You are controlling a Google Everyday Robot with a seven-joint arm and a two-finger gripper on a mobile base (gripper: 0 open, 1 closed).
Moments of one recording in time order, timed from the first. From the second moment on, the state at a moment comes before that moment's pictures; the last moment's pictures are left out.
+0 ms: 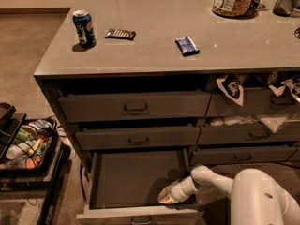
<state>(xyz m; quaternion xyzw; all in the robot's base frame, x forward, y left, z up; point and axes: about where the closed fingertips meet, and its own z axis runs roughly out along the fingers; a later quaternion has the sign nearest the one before) 0.494 -0.069 0.170 -0.66 0.63 0.32 0.25</state>
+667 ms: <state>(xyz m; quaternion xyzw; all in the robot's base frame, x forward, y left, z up) 0.521 -0.068 0.182 -0.68 0.62 0.28 0.28</state>
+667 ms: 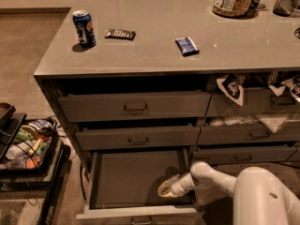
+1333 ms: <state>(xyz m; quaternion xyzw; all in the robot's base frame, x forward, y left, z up) 0.562 -0.095 0.224 -0.70 0.62 0.19 0.31</state>
